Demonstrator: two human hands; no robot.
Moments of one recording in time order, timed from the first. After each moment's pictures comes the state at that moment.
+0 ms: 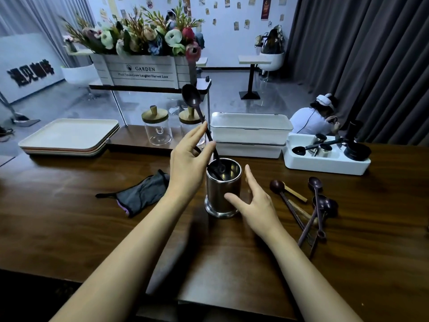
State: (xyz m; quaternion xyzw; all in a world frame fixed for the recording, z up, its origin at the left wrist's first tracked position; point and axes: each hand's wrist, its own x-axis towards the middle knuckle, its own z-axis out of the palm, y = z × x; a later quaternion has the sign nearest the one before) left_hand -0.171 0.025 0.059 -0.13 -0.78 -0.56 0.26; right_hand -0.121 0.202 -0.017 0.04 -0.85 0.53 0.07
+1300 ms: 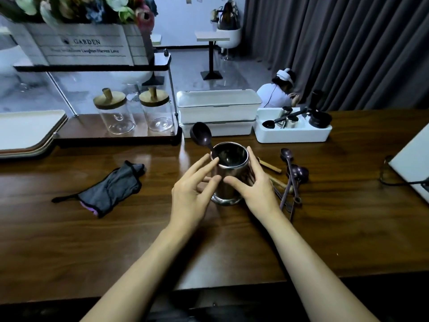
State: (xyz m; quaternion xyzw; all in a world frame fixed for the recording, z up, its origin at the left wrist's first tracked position) left_hand -0.129 0.050 -0.037 -0.23 -0.79 -0.54 0.18; right_hand -0.099 0.224 -0.031 -0.06 -0.79 0.59 0.13
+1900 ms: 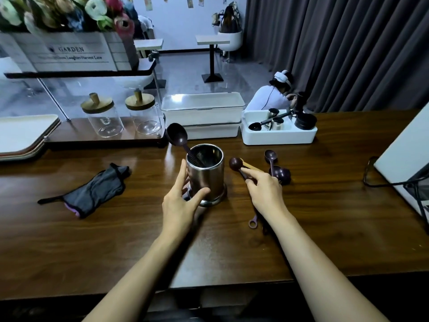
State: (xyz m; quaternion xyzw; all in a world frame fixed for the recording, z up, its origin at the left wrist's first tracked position) left_hand -0.116 0.079 -0.063 -0.10 -0.80 -0.58 0.08; right_hand -0.093 0.294 -0.035 -0.14 -0.92 0.36 0.12
